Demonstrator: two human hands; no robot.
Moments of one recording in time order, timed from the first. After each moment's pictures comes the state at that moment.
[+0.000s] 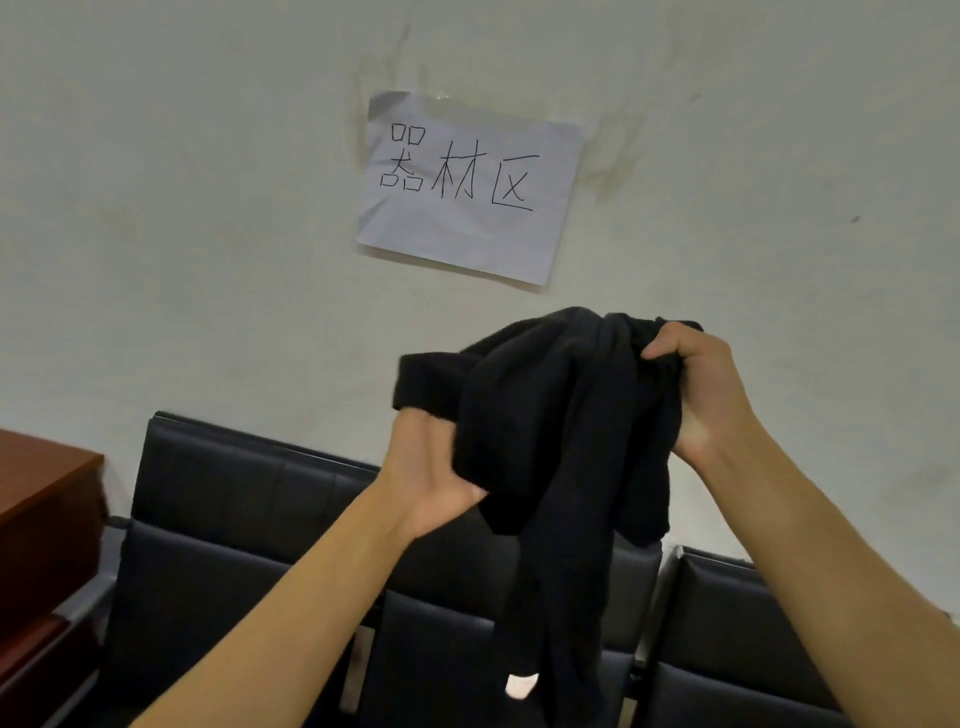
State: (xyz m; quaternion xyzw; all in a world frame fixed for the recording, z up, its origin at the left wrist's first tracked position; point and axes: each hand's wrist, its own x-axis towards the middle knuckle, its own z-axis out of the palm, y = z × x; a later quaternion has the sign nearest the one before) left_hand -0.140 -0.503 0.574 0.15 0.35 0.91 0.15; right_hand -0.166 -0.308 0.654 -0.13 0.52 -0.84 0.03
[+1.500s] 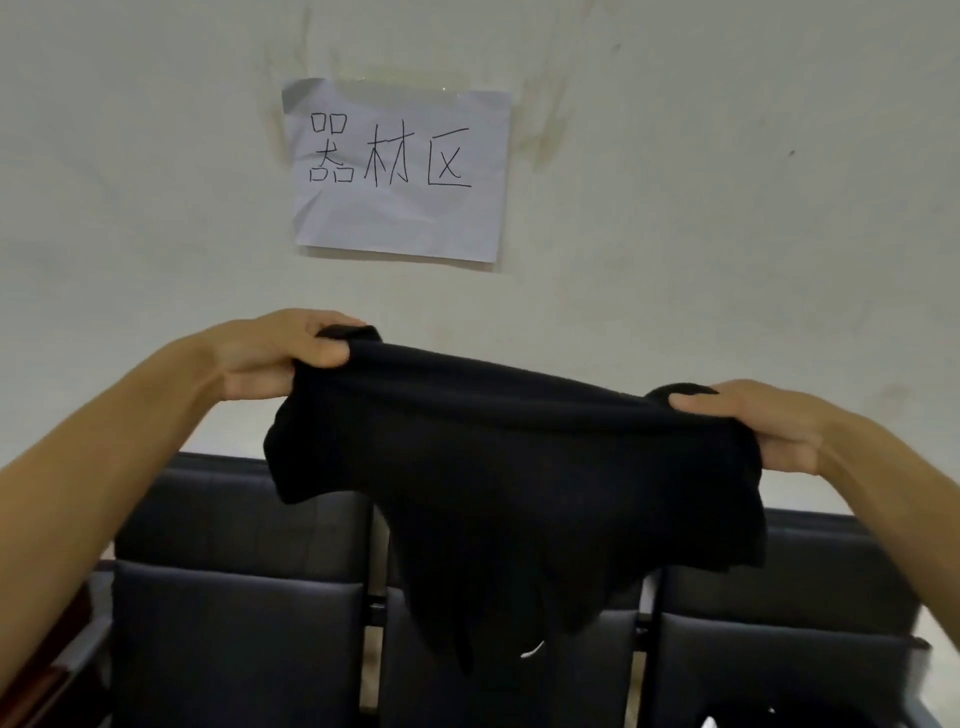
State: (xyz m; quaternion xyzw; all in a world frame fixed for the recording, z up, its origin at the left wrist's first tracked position) left_hand -0.218 -0.617 0.636 0.17 0.73 0.63 0.20; right_hand -0.150 -0.183 0.625 0.04 0.80 -0.59 0.15
